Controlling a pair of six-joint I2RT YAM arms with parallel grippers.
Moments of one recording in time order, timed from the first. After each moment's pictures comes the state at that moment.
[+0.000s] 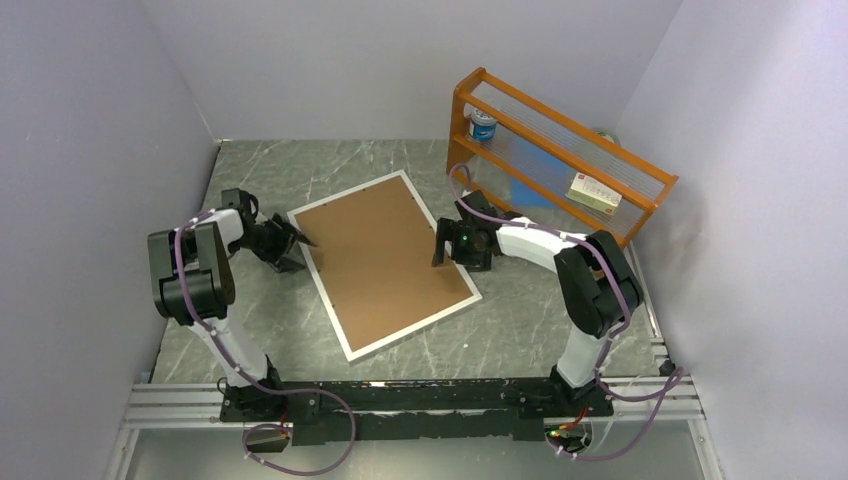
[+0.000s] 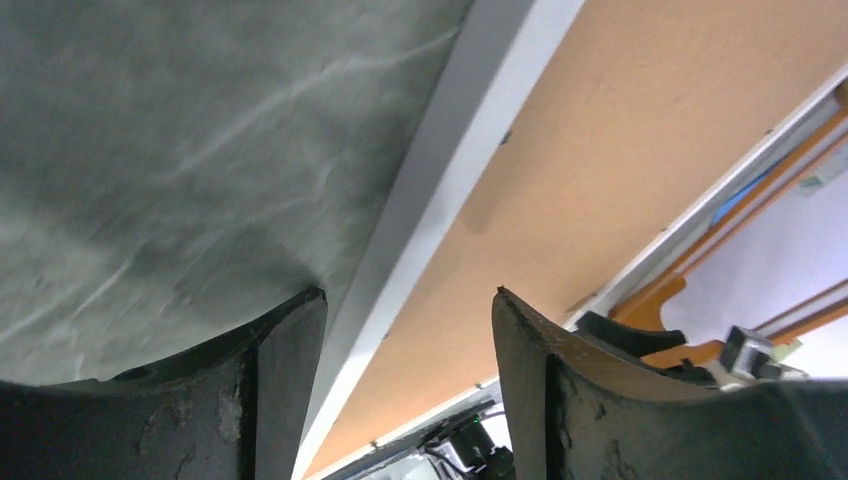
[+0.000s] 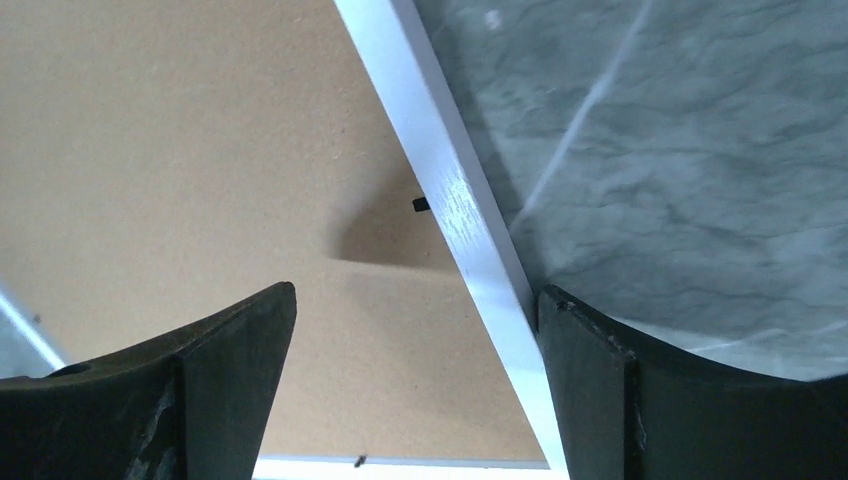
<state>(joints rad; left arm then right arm) 0.22 1.80 1.03 -0.53 0.50 -0.70 0.53 1.78 1.09 -0.38 -0.08 0.61</state>
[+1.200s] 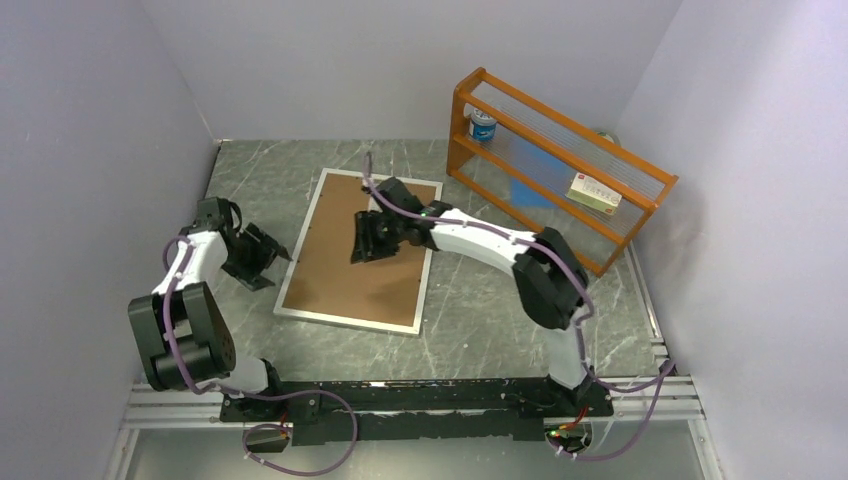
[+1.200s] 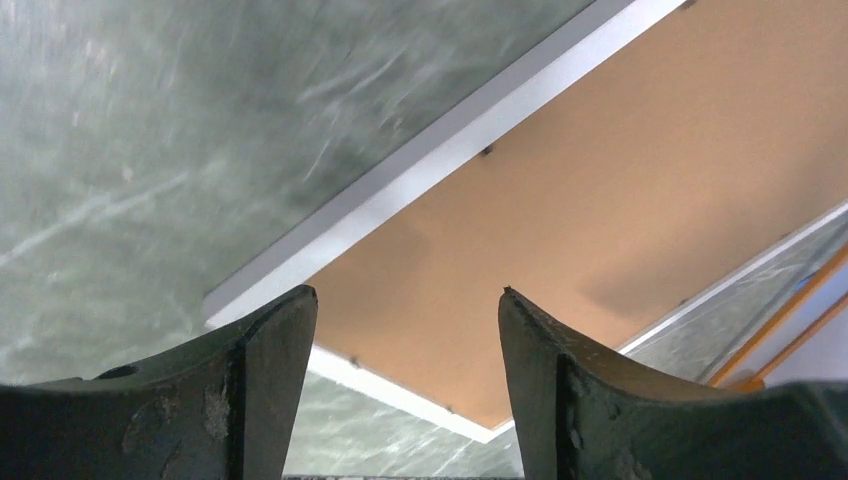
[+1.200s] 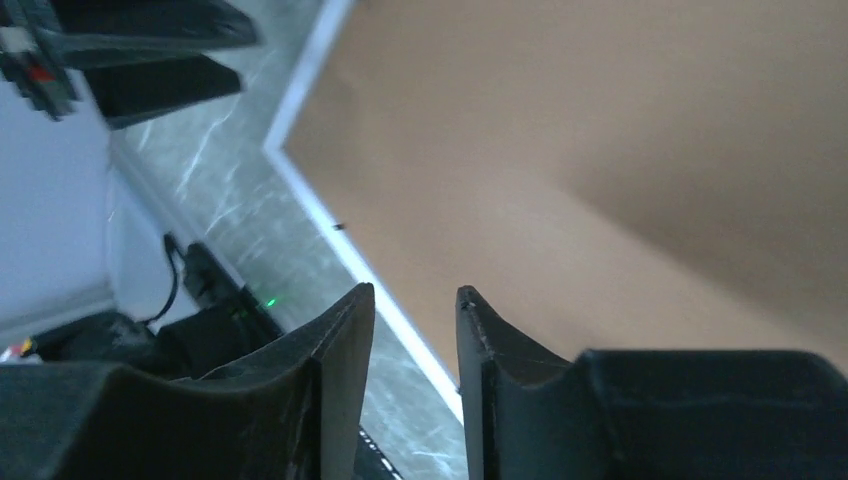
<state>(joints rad) 0.29 1.46 0.96 -0.70 0.25 -0.68 0.84 1.95 1.52 -0.36 -0.26 0.62</state>
